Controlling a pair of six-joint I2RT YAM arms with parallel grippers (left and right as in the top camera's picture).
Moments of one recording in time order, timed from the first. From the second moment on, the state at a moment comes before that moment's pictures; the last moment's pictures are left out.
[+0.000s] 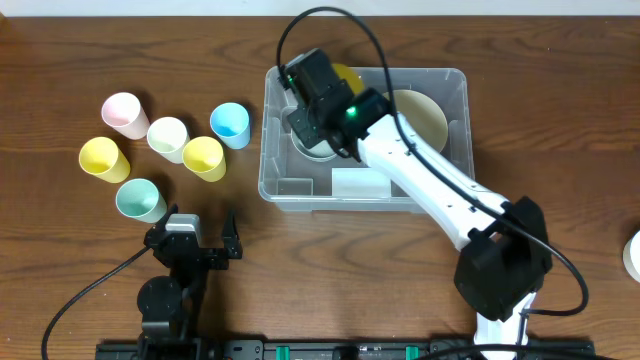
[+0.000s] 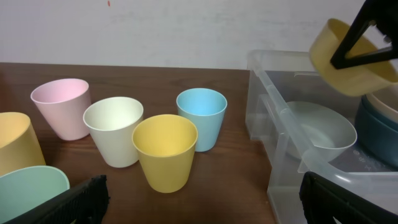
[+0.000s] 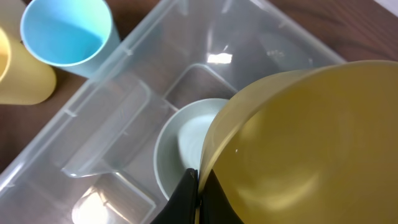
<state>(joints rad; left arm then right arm) -0.02 0.01 0.07 -0.22 0.06 -0.07 0.70 2.00 1.77 -0.73 0.12 0.05</state>
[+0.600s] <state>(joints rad) -0.02 0.01 0.07 -0.22 0.06 -0.07 0.72 2.00 1.77 -0.76 0.09 0.05</state>
